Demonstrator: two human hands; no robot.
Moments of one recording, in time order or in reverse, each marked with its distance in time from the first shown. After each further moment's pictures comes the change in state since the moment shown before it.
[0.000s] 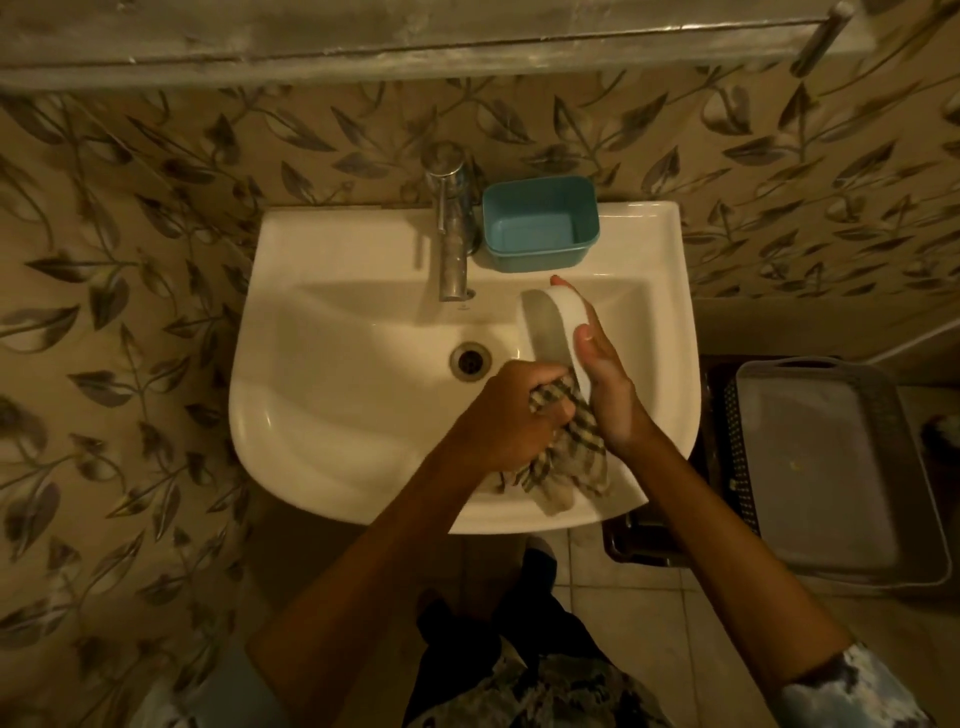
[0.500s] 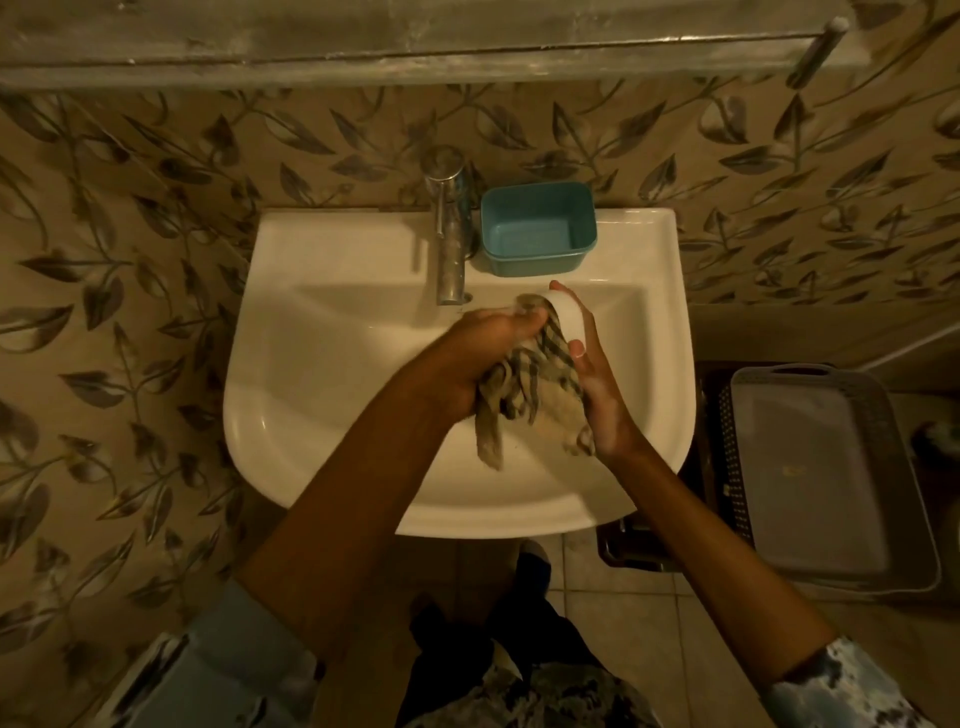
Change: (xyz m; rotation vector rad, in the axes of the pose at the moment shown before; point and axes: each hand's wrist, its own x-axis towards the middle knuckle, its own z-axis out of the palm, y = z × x) left_hand 0.034 0.020 -0.037 -0.748 -0.015 -0.511; right_hand 0.002 0.016 -0.002 -0.156 0.014 -0.122
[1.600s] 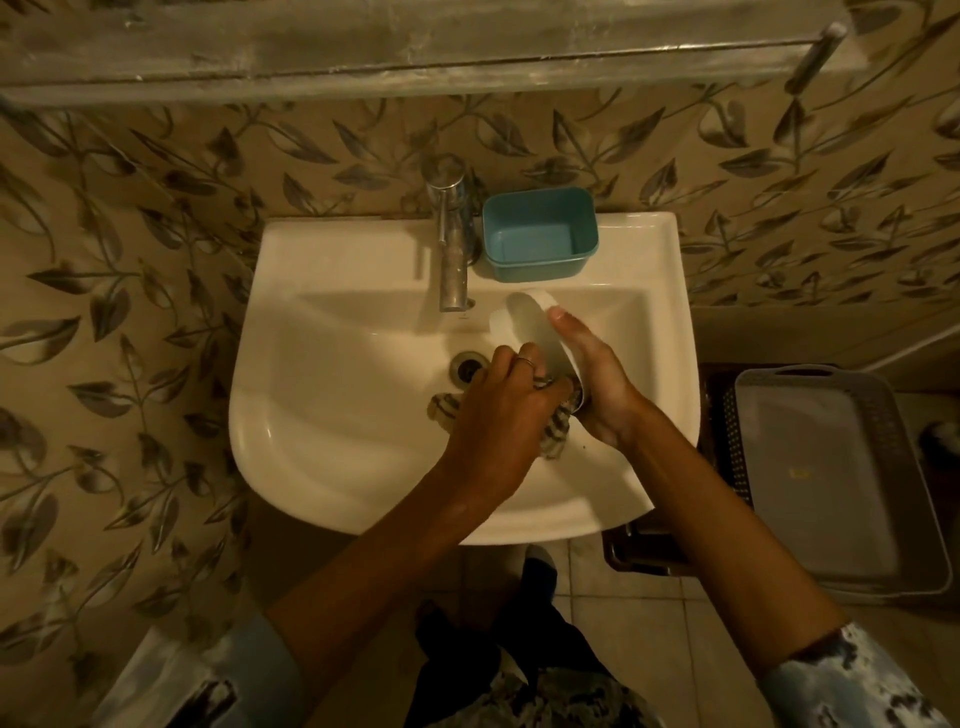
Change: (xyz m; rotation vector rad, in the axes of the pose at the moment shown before) left_hand 0.004 -0.069 0.004 1.515 0.378 0.888; right_hand 0.028 -0.019 -0.001 0.282 -0.051 0.433
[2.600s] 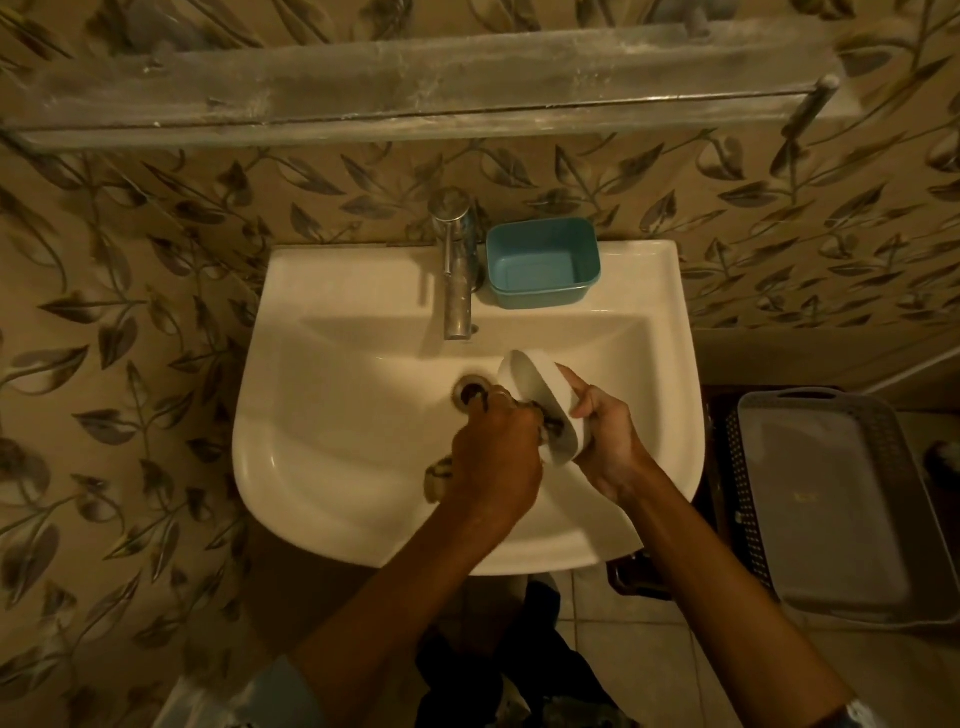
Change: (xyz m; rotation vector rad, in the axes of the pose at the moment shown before) left_hand 0.005 0.004 0.009 -0.055 -0.186 -0.405; right_hand -0.005 0.020 0.001 0.154 0.034 0.015
